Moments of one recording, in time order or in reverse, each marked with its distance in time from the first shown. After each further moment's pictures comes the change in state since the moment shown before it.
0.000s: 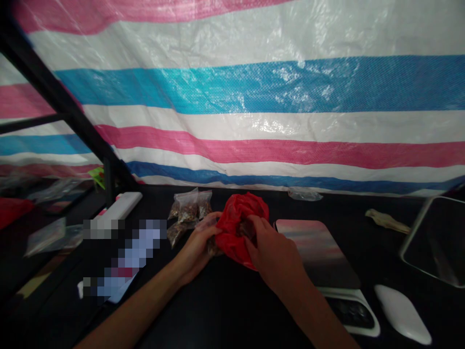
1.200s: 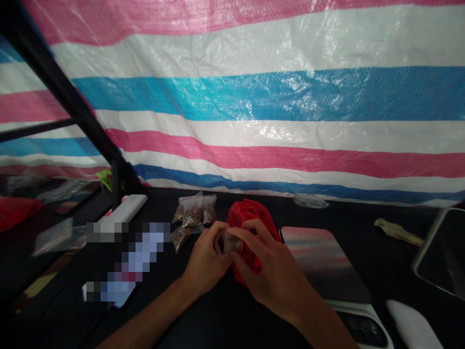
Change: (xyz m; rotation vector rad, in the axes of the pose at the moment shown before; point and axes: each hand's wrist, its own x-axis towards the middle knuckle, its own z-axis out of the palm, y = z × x) left_hand -0.010 -0.007 -0.004 1.042 0.112 0.574; right_hand -0.011 -0.007 -0.009 0.343 0.153 -0.522
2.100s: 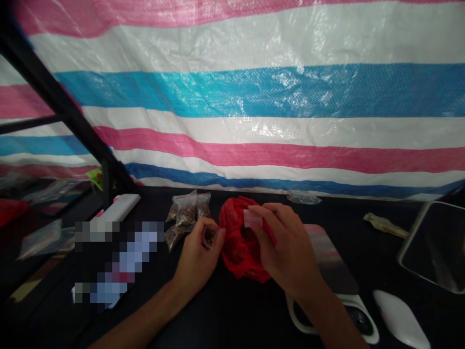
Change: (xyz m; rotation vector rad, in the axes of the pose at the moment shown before) left_hand -0.001 0.005 0.003 -0.110 0.129 -0.120; right_hand 0.000 0.034 -0.018 -0.291 0.340 0.002
